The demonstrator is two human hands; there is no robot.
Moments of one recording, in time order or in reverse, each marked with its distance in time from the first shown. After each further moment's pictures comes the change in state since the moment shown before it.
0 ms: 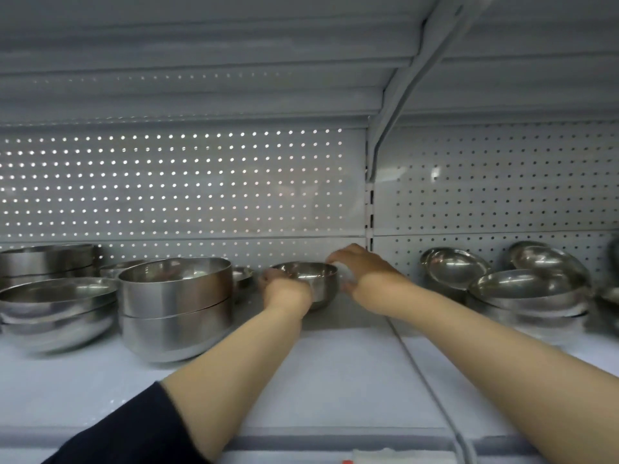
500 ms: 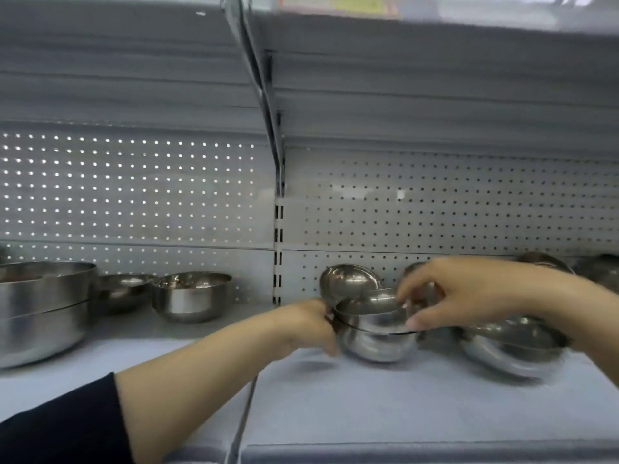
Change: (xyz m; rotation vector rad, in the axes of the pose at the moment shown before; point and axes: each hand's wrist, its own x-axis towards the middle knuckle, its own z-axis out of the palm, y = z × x) left_hand -0.098 0.100 0.126 0.193 -0.704 0.141; right_hand -0.156 0.152 -0.164 -0.279 -0.255 0.043
